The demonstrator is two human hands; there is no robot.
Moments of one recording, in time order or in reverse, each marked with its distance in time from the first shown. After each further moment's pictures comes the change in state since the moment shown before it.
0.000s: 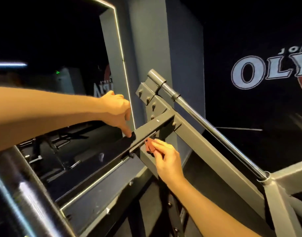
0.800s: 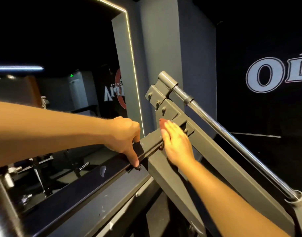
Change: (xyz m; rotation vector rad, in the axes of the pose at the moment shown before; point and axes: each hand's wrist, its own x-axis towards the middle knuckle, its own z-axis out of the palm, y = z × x) left_hand 0.011 0.015 0.035 -0.298 -0.161 0.114; right_hand 0.105 0.023 0.014 -0.279 -0.064 -0.084
